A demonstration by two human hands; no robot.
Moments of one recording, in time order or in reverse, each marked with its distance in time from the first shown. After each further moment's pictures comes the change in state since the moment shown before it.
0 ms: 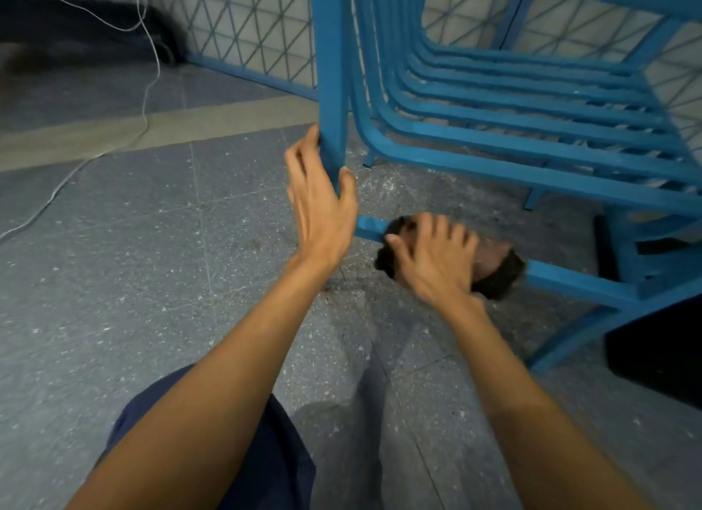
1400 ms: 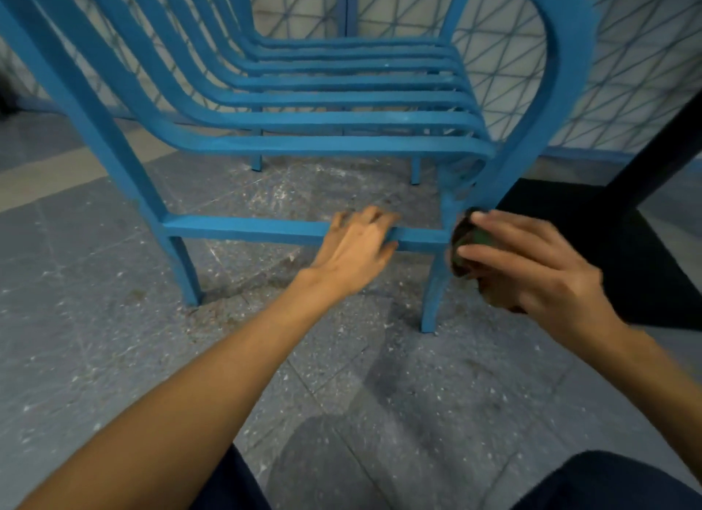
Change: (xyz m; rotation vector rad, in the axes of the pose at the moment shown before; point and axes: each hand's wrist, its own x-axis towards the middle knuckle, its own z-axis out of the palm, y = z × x) left_hand -0.090 0.087 0.143 0.438 -0.950 0.552; right_hand -0.114 0.226 -0.122 0.167 0.342 -0.405
